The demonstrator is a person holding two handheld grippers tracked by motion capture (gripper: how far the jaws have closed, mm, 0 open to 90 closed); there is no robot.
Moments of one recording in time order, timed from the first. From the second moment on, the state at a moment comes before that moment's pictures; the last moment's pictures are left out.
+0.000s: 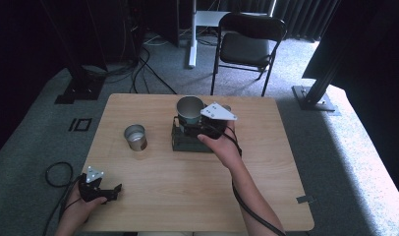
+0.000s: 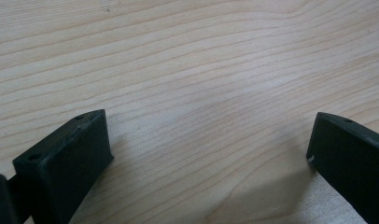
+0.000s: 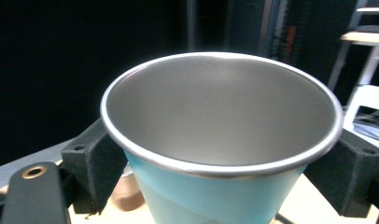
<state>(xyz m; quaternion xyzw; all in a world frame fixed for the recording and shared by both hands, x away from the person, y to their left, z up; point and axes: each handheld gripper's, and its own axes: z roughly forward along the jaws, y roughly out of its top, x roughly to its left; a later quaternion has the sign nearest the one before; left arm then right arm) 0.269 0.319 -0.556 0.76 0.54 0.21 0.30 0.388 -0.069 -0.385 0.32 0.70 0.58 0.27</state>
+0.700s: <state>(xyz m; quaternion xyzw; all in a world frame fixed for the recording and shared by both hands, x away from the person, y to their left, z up) 0.269 0.319 -0.556 0.76 0.54 0.21 0.30 0.415 -0.099 -0.427 0.47 0.64 0.49 0.36</state>
